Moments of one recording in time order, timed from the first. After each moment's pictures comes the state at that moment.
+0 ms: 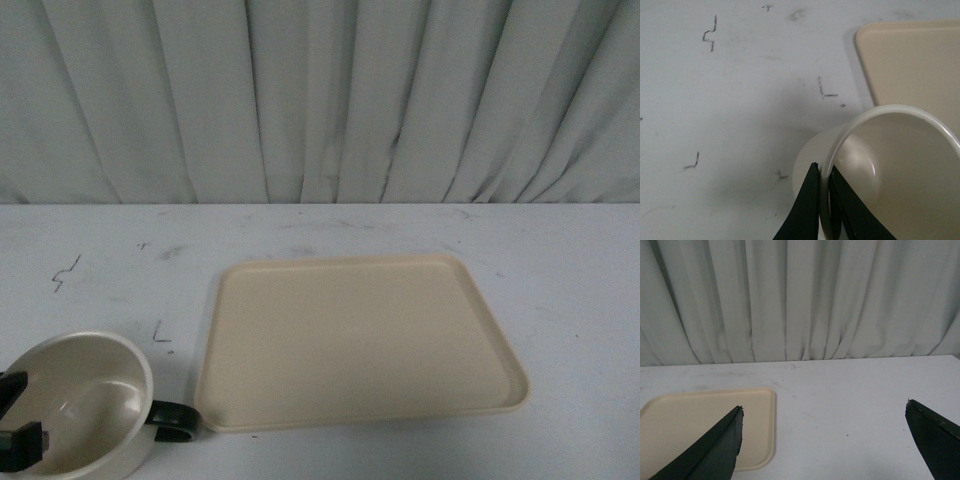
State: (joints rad) left arm -0.14 1.47 0.21 0.71 -0.07 -0.10; right arm 0.00 0.00 0.01 0.00 0.00 -0.01
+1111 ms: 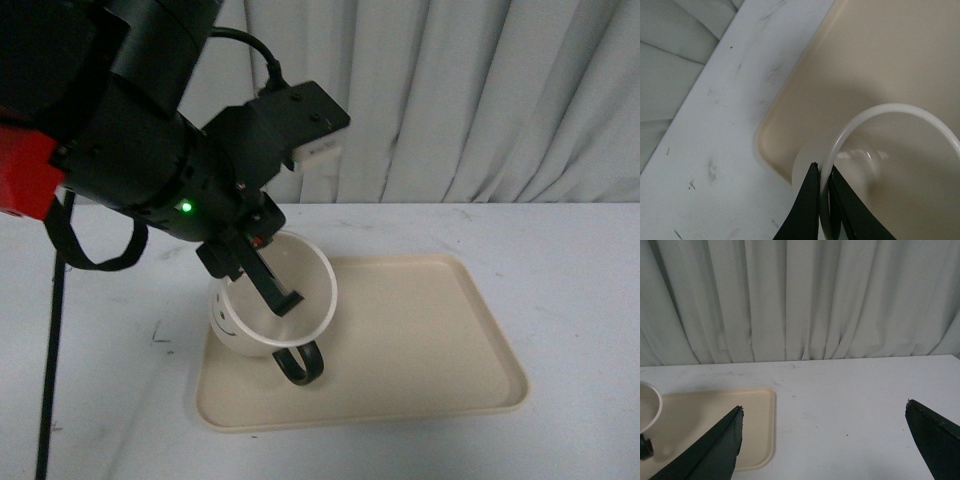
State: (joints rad) left arm -0.42 1.83 1.10 -0.06 -0.04 0.60; right arm 0.00 0.00 0.01 0.00 0.00 -0.01
